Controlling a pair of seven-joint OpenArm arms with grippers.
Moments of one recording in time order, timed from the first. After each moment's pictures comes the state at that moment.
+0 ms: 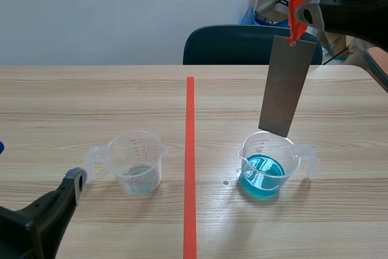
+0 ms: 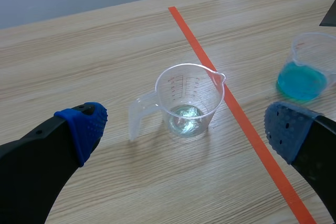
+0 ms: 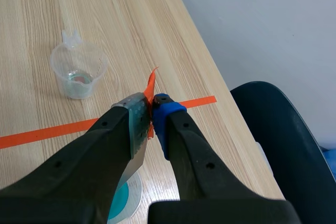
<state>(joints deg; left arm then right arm) 65.8 -30.4 -1.5 130.5 -14.4 3.2 -11.4 -7.1 62.5 2.1 115.4 37.2 45.4 -3.5</state>
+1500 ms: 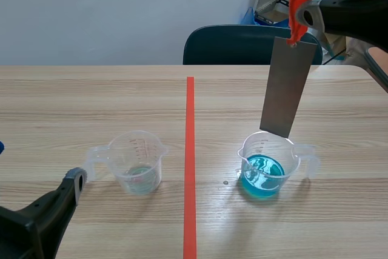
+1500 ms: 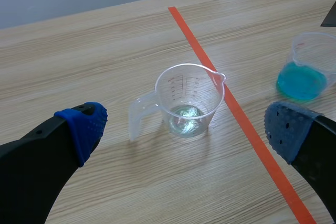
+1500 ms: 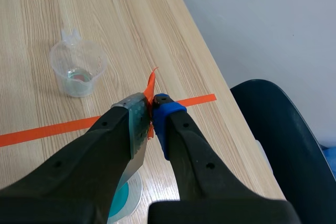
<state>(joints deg) 65.8 -30.4 -1.5 130.5 -14.4 3.2 -11.4 -6.8 61.9 2.1 115.4 37.2 45.4 -4.9</state>
